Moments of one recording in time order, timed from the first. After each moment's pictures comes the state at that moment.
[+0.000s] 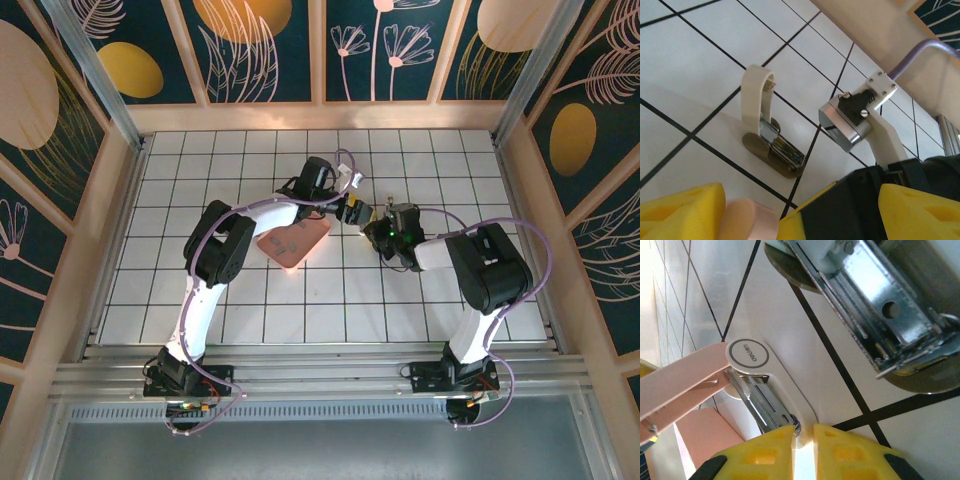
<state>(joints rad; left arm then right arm) -0.60 2.30 1.63 0.08 0.78 -0.21 0.36 1.79 0.68 0.40 -0.24 1.22</state>
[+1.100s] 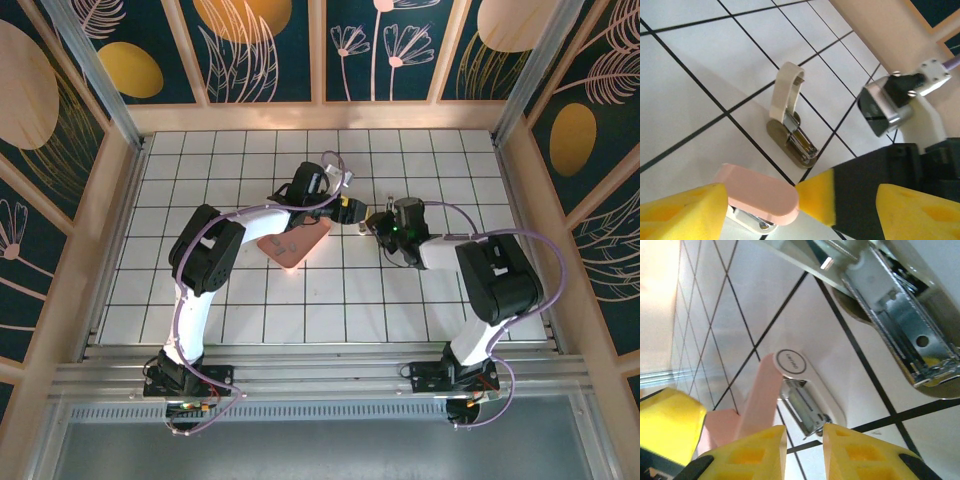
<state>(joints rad) -0.61 2.16 1.45 0.17 0.59 -0.37 0.35 1.69 0.70 0.34 -0.21 1.17</state>
